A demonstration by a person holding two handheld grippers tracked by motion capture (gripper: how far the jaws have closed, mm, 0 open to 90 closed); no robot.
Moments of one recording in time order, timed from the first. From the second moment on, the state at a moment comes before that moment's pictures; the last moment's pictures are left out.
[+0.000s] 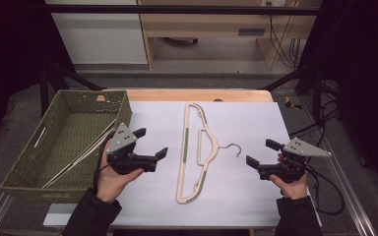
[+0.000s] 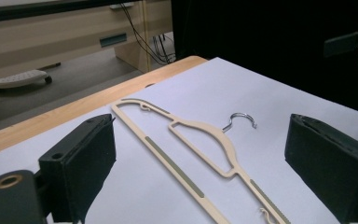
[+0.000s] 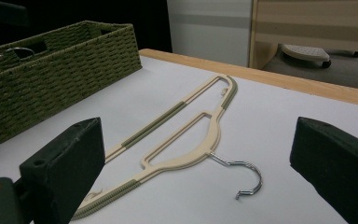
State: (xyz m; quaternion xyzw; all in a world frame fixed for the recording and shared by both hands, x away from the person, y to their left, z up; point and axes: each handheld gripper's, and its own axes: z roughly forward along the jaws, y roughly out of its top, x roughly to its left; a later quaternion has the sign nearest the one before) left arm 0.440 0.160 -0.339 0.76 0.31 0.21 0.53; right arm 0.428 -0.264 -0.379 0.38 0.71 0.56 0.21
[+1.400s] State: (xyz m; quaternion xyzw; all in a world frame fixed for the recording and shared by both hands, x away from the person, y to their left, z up) left arm 0.463 0.029 -0.467 0.88 0.33 0.08 0.34; right arm 0.430 -0.259 -0.384 0.37 0.72 0.55 0.20
